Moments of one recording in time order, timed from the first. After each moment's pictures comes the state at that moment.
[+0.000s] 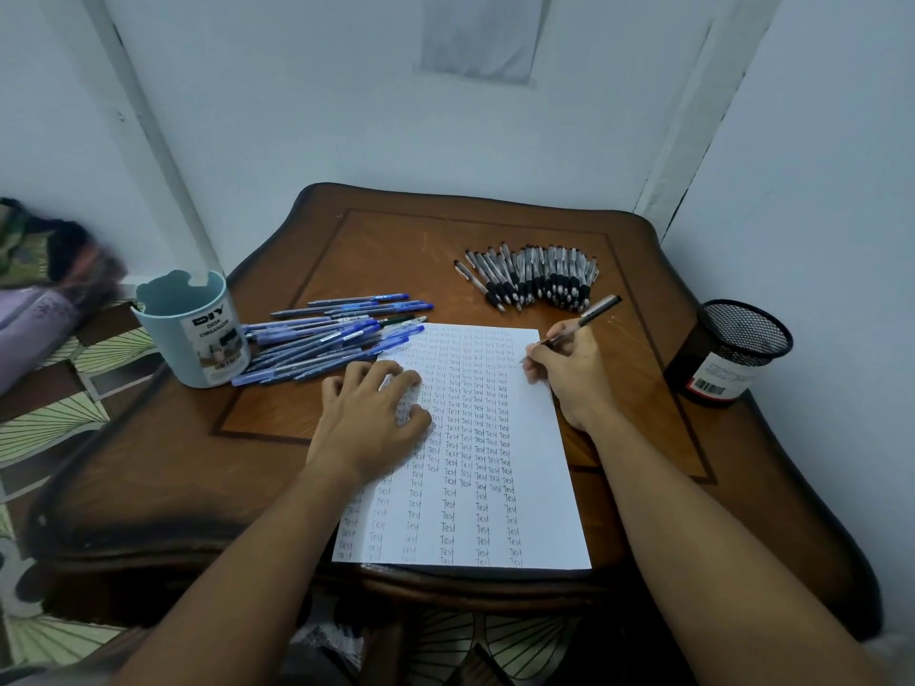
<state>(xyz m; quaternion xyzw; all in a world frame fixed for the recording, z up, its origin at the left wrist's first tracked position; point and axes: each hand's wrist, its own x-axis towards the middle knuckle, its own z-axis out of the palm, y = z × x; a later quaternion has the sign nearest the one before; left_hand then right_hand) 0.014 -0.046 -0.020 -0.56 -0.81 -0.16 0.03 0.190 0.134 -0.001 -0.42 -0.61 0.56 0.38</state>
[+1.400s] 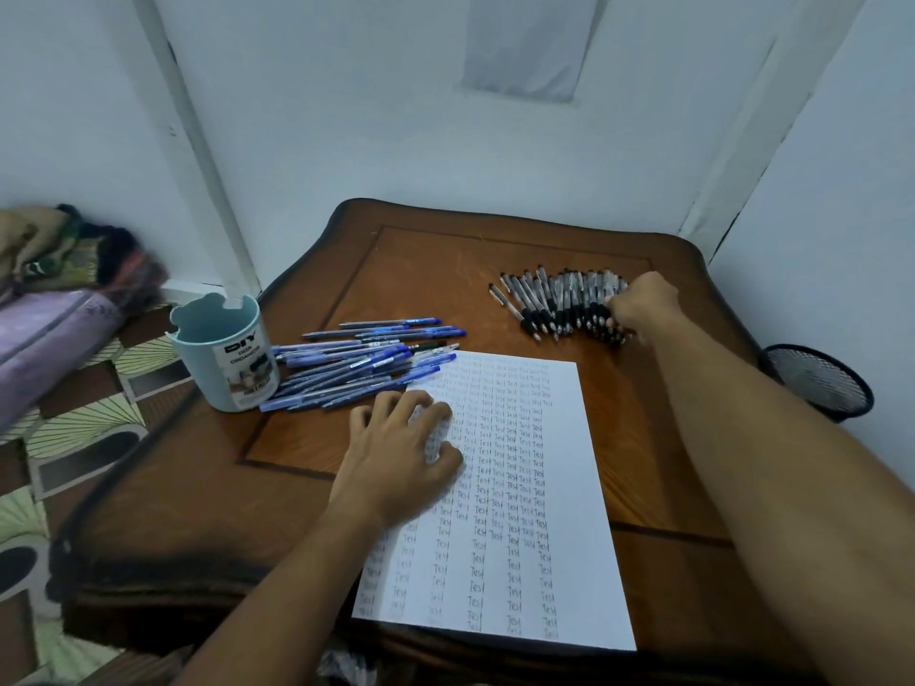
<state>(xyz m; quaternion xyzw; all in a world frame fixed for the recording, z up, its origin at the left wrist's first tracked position) 0.013 -0.045 -0.016 -0.56 -0.81 -0.19 0.02 0.150 0.262 0.064 -0.62 -0.72 0.25 0.19</state>
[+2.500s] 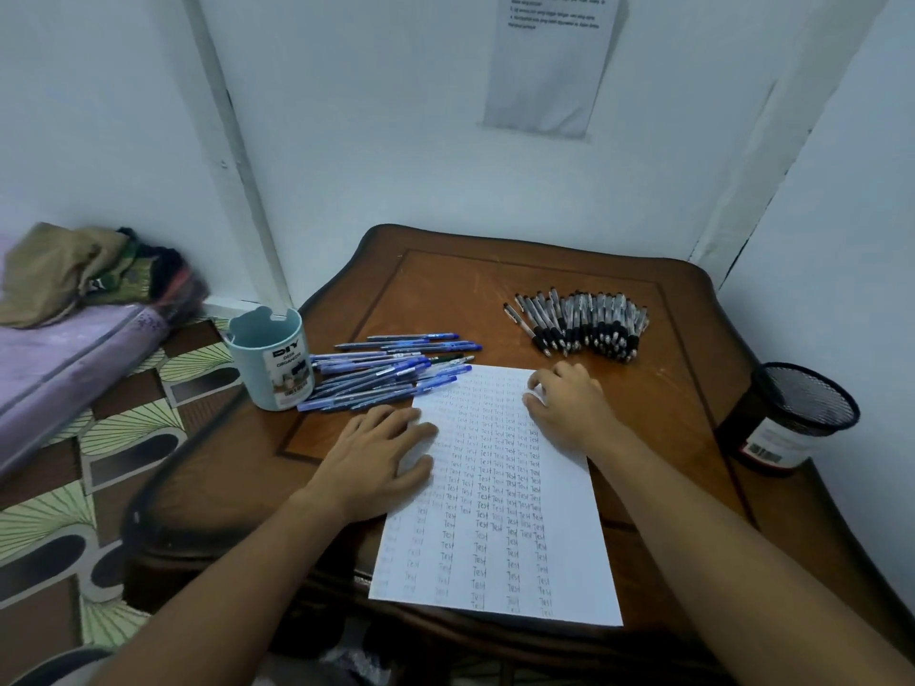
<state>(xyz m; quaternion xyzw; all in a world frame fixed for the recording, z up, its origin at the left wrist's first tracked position) -0.027 -0.083 -0.020 -0.62 -0.77 -0.14 -0.01 0.150 0.141 0.006 -0.36 -0.92 0.09 0.09</state>
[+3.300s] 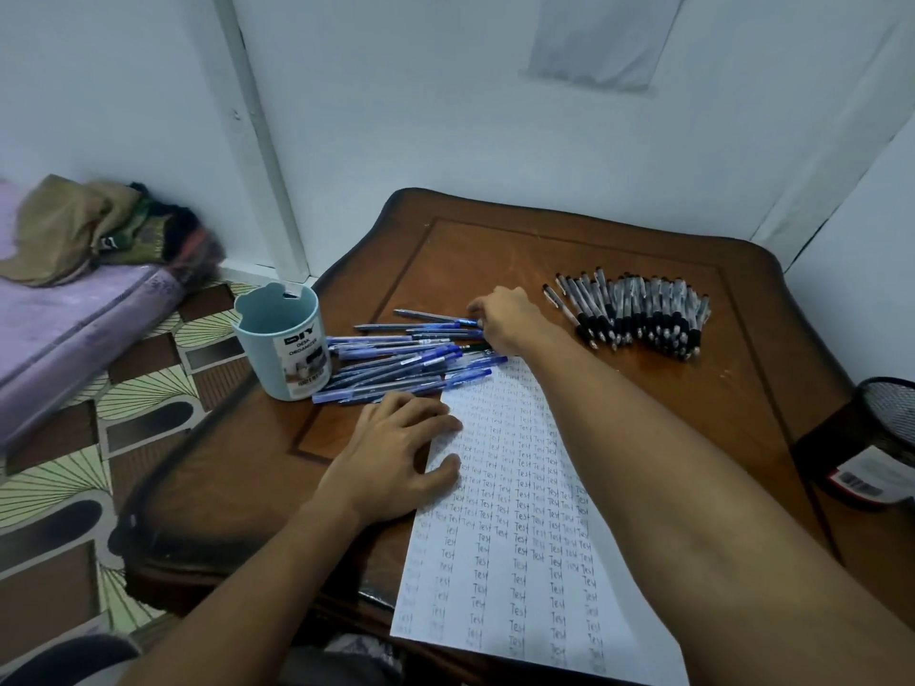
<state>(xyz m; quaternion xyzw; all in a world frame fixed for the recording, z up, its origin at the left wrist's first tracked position) -0.041 -0.076 -0.032 -0.59 -0.76 -0.27 -0.01 -0.015 0.163 0.027 -0.31 -0.94 0.13 0.00</state>
